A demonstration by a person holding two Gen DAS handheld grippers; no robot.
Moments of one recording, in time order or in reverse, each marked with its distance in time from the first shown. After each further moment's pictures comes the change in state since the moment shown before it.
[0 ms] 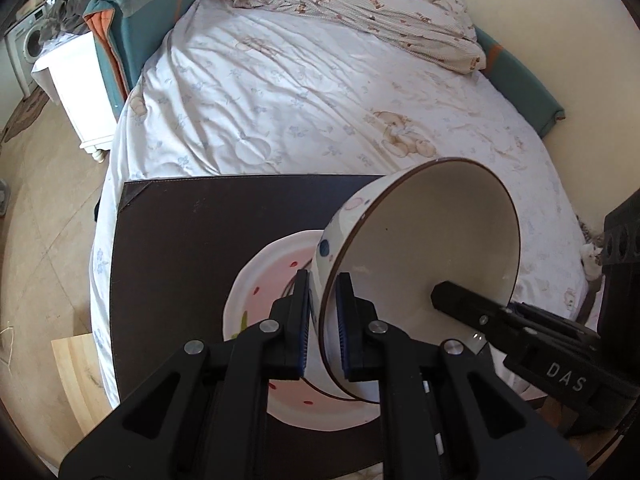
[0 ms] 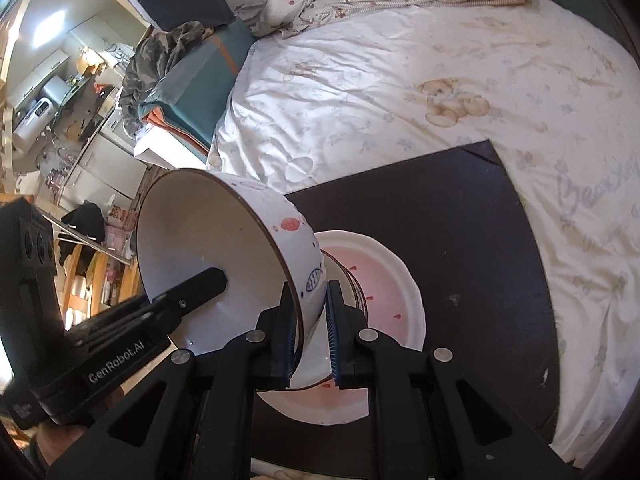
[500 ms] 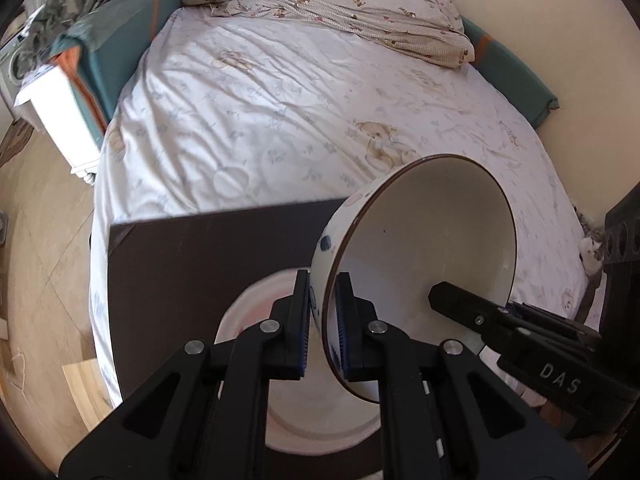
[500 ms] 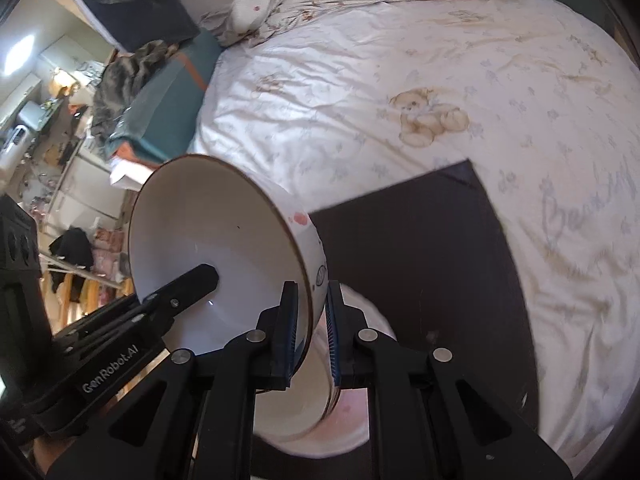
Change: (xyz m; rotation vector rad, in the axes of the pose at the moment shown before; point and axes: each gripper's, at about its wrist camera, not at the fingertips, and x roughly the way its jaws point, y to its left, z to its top) left arm -0.001 -0.026 0.037 0.058 0.011 -0.010; right arm -0.009 -0.012 0.041 0.063 -0.005 -0.039
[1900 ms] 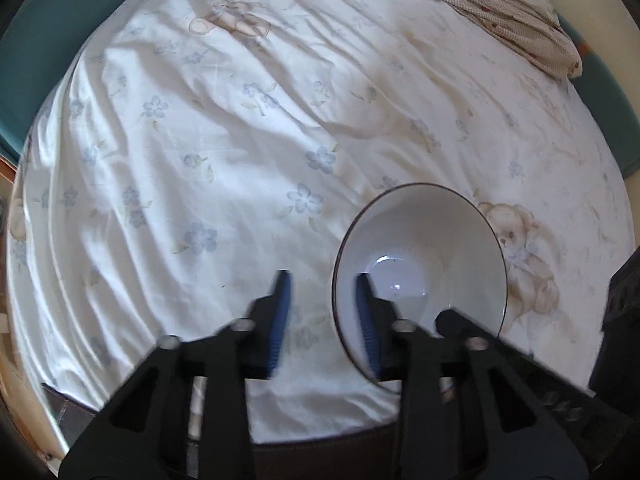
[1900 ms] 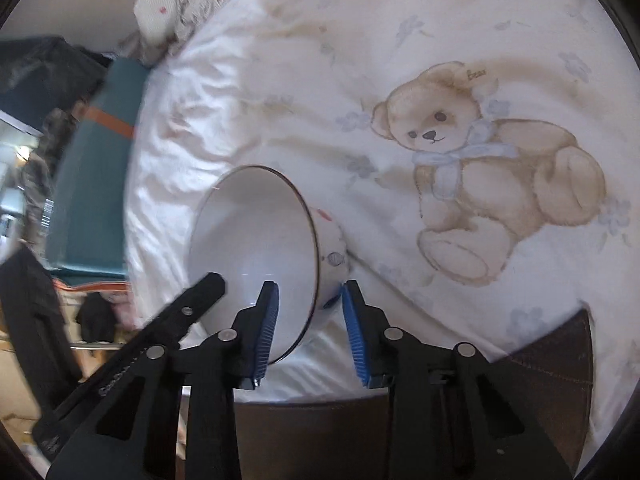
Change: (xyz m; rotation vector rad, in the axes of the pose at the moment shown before) left arm 0.261 0.047 0.190 -0.140 0.149 0.118; right arm 0.220 -0.104 0.183 0.279 0.133 0.034
